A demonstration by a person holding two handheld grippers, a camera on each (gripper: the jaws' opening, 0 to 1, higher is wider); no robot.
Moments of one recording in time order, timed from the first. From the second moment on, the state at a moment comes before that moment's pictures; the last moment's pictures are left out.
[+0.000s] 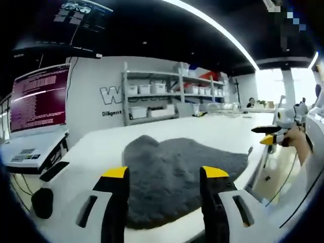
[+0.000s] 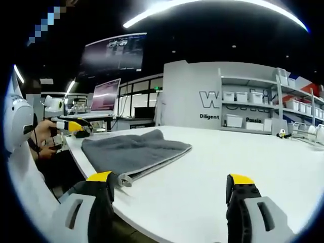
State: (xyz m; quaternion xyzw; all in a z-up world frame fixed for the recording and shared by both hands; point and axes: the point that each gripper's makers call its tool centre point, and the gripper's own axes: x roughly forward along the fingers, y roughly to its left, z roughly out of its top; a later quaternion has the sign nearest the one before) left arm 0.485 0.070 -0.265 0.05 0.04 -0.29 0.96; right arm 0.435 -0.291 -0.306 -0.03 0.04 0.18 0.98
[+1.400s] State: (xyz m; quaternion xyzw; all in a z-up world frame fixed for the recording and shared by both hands) left arm 0.478 0.039 -0.271 0.04 0.07 -0.34 0.94; right arm 0.438 -0.203 -0.331 -0.06 0.08 0.32 0.94
